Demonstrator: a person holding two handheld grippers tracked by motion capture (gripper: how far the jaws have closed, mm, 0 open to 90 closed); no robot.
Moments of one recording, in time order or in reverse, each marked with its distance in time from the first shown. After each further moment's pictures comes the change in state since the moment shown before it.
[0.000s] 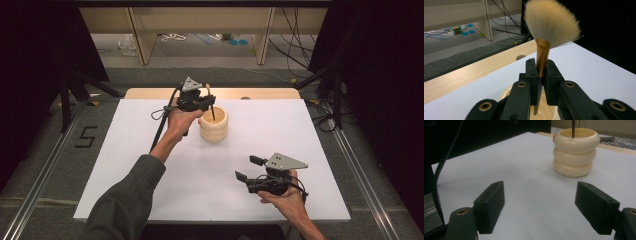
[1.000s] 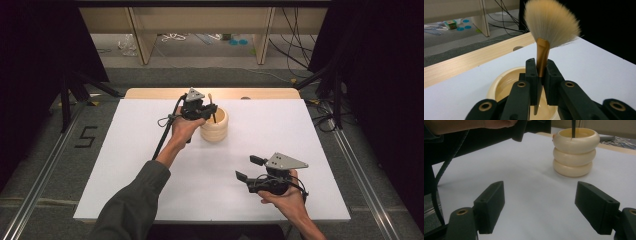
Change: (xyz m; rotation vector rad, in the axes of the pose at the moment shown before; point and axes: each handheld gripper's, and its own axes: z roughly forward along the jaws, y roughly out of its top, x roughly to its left) left arm 0.002 -0.033 0.020 0.009 -0.018 -0.016; right arm -0.001 -0.001 0.002 -0.023 0.003 -0.002
